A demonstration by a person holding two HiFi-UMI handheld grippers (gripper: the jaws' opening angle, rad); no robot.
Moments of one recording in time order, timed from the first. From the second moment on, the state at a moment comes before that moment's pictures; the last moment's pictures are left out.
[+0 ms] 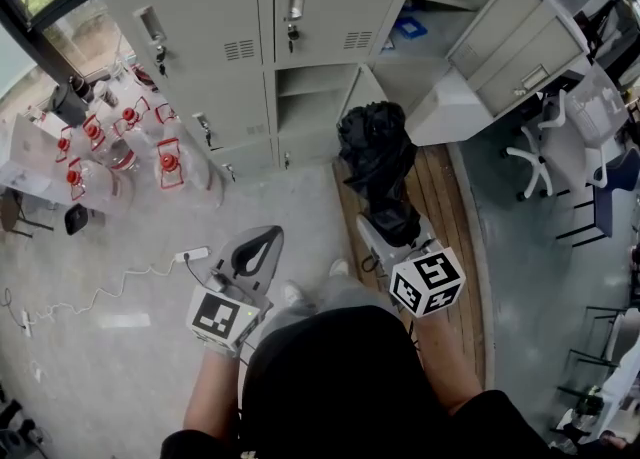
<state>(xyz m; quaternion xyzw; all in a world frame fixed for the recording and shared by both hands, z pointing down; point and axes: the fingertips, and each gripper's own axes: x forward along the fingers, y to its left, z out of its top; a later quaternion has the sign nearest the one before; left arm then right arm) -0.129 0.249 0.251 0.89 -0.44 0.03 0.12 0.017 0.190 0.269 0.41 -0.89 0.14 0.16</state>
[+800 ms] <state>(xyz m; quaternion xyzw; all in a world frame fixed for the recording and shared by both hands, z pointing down) -0.091 0.135 0.270 0.87 -0.48 0.08 0.09 0.045 0.072 0.299 0.35 -0.91 0.16 0.15</state>
